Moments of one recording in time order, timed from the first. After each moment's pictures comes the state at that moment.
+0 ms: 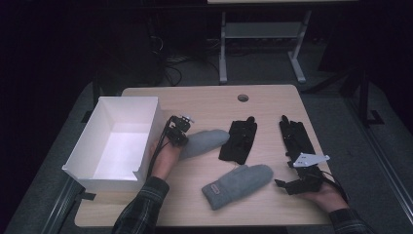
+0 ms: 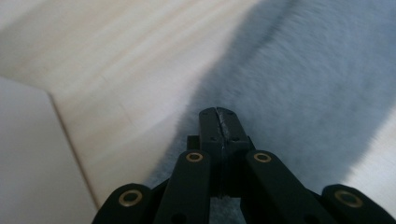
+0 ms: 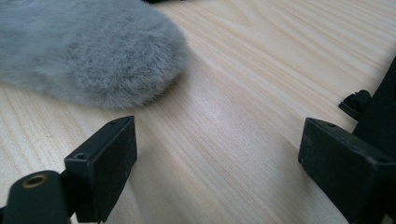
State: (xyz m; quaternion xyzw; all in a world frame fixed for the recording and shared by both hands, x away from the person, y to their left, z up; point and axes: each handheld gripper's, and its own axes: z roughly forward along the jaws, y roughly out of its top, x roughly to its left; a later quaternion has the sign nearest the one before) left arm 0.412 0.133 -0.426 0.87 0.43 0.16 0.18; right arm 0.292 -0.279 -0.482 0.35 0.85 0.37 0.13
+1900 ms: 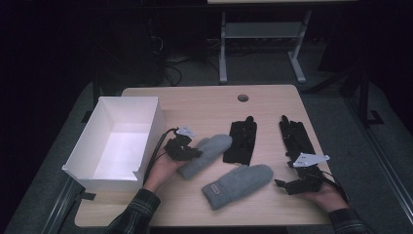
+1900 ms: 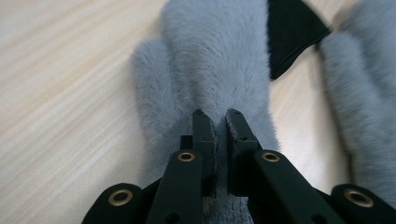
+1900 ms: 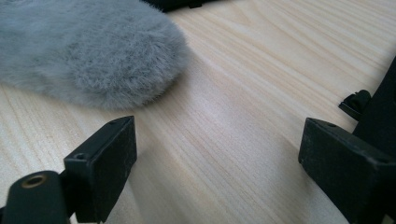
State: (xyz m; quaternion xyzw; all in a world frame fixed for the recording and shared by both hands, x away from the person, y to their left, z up) left arm 0.373 0.142 -0.428 0.88 0.32 0.04 0.36; right arm 0.292 -0.279 -0.482 0.35 0.85 0.37 0.13
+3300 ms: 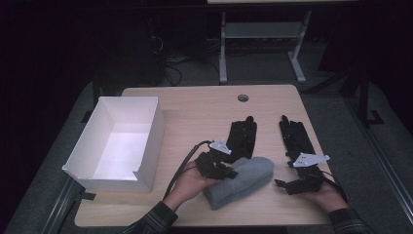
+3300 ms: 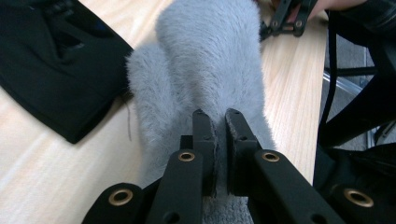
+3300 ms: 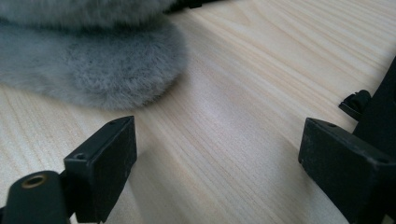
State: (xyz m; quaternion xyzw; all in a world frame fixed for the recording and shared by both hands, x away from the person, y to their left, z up) left arm 0.312 0.047 -0.408 0.90 0.22 -0.06 0.37; right arm 0.292 -0.279 -0.482 0.35 0.85 0.37 0.13
